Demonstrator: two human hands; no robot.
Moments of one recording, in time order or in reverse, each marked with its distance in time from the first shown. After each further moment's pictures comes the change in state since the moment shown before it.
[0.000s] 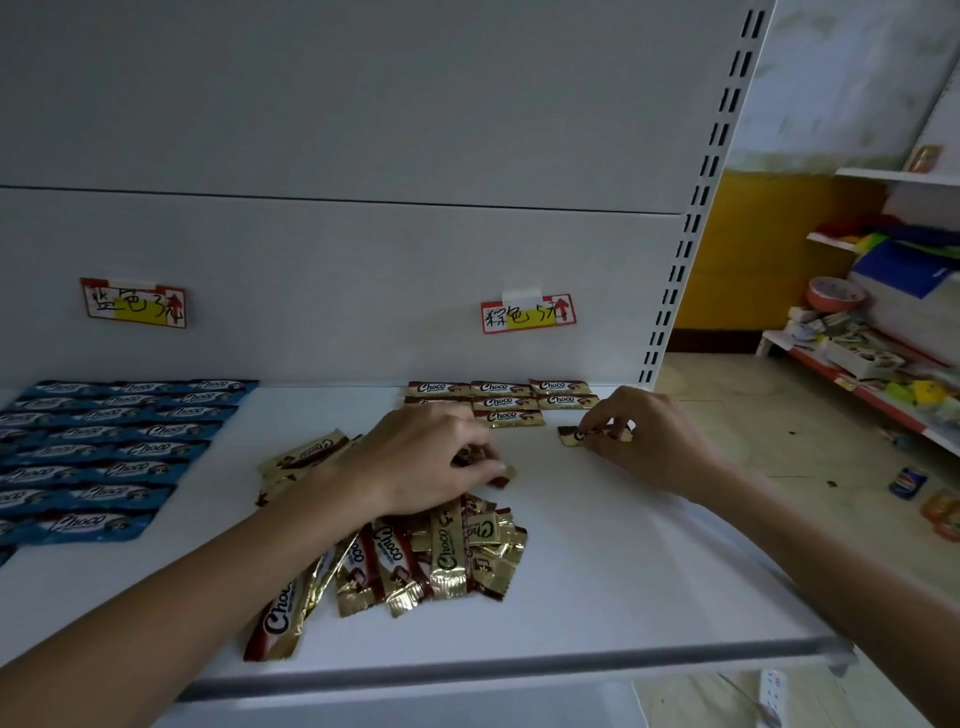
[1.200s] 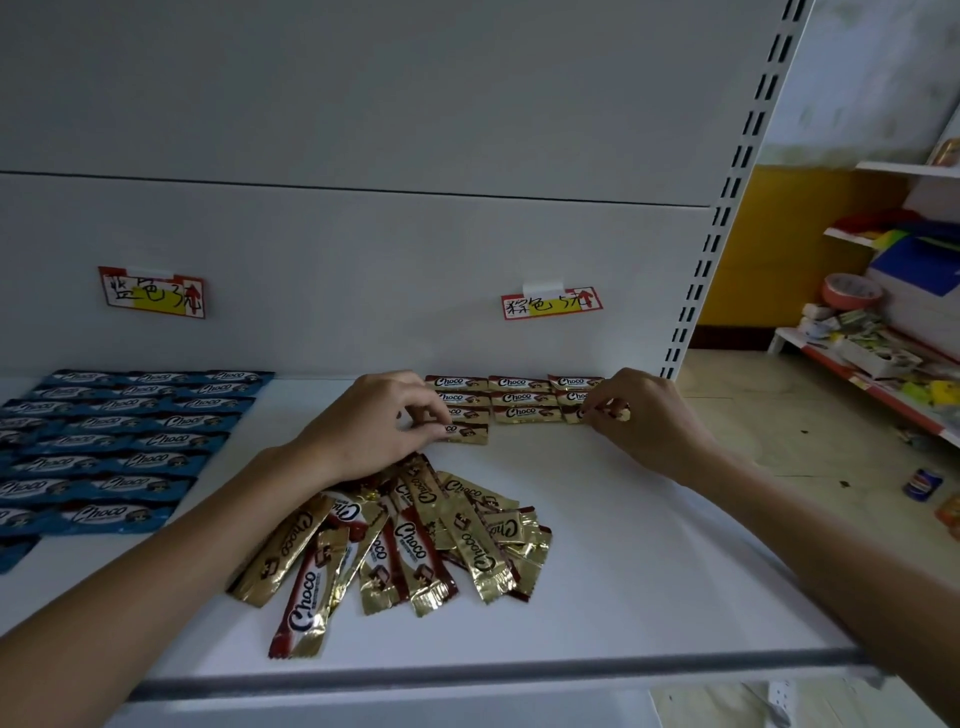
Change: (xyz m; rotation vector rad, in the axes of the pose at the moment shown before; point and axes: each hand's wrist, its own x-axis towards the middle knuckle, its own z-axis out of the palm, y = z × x) left_hand -0.013 -0.051 -0.011 -0.222 0.160 -0.106; right_hand 0.027 -0.001 0.017 -0.139 0.073 -0.013
